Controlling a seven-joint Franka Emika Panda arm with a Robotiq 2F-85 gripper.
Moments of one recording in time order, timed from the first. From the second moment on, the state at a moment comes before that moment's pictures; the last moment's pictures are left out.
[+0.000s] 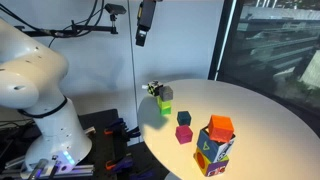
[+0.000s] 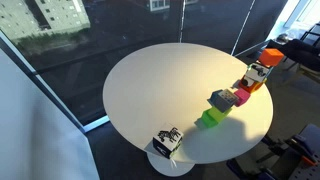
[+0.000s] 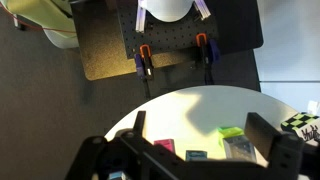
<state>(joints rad) -0.12 -0.61 -0.08 -2.25 -0.03 1.35 0.06</state>
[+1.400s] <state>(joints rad) -0.15 -0.44 -0.14 -2.26 -0.03 1.67 0.06</state>
